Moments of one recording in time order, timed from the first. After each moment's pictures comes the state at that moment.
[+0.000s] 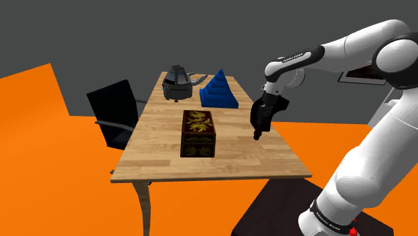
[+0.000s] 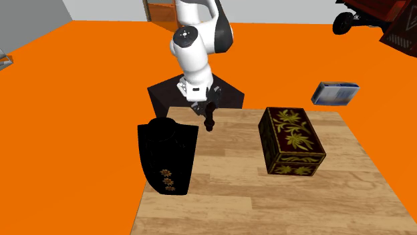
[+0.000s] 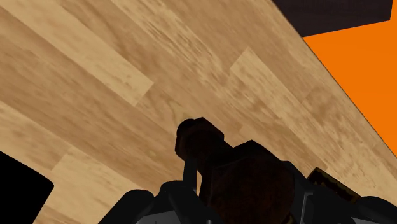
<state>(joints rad) -0.09 -0.10 -0.46 -2.26 0.20 2.00 -0.60</state>
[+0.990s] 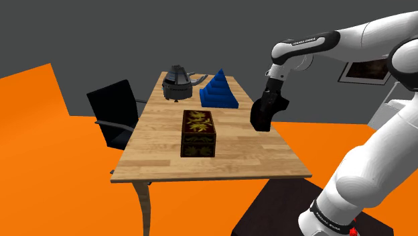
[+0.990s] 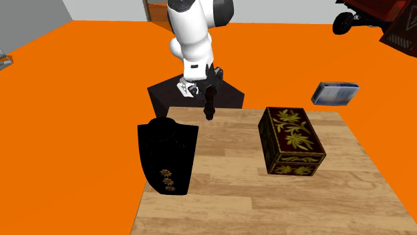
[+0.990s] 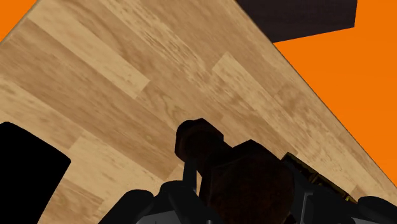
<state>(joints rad) -0.10 -0.18 -0.44 -2.13 0.15 1.81 -0.54</state>
